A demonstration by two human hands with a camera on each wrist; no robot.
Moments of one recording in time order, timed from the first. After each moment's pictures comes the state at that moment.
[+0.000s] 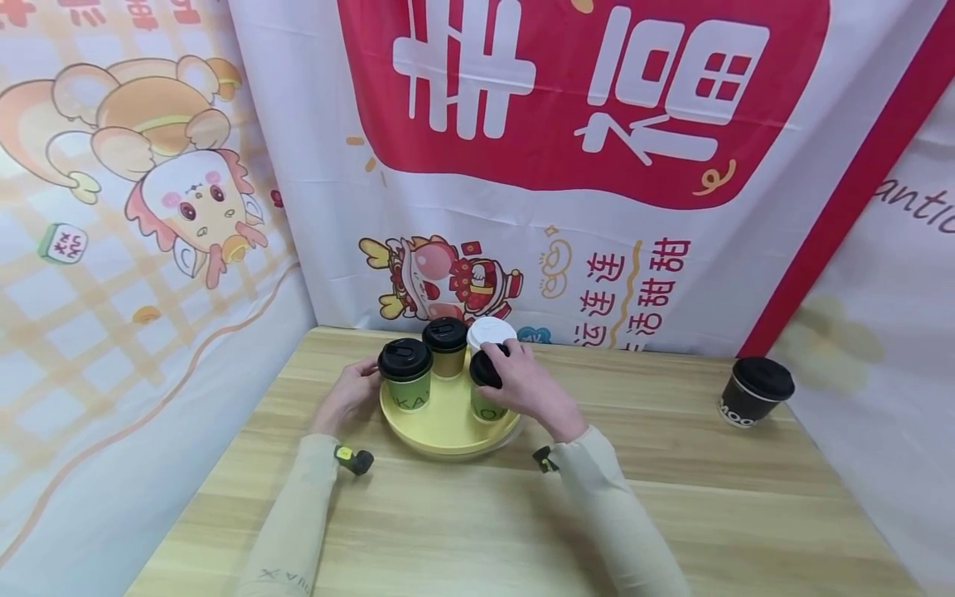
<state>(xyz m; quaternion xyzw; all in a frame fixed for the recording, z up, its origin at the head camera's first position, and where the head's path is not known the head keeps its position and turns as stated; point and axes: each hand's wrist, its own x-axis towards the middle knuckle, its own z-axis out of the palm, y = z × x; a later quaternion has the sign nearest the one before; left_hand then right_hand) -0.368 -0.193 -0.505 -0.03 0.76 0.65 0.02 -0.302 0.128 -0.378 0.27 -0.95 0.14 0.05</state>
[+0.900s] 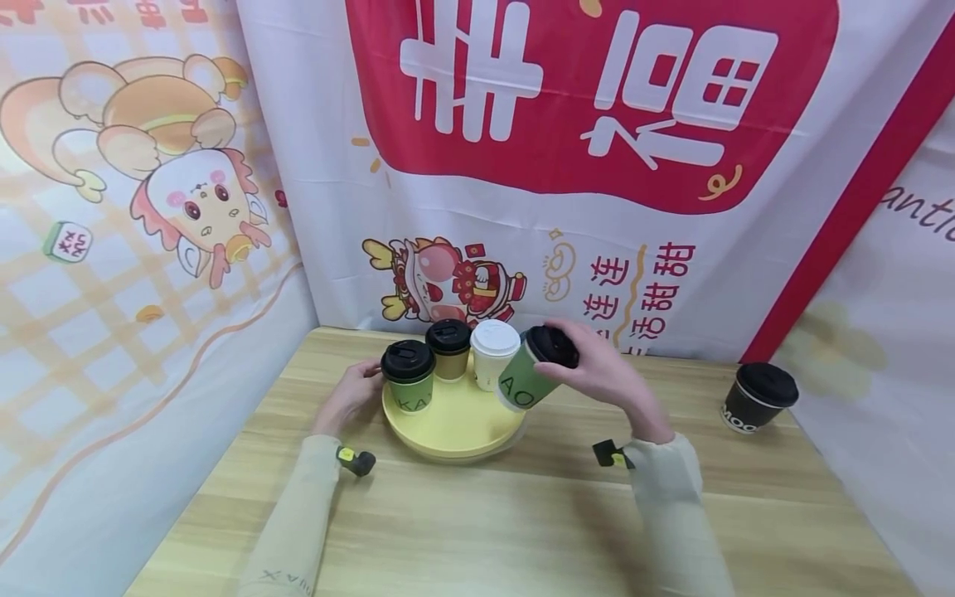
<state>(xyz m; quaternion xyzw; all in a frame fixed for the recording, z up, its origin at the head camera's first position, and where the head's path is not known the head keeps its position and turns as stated) -0.369 -0.194 -0.505 -0.03 0.75 0.66 0.03 -0.288 0.210 -0.325 0.27 -0.91 0.31 0.05</state>
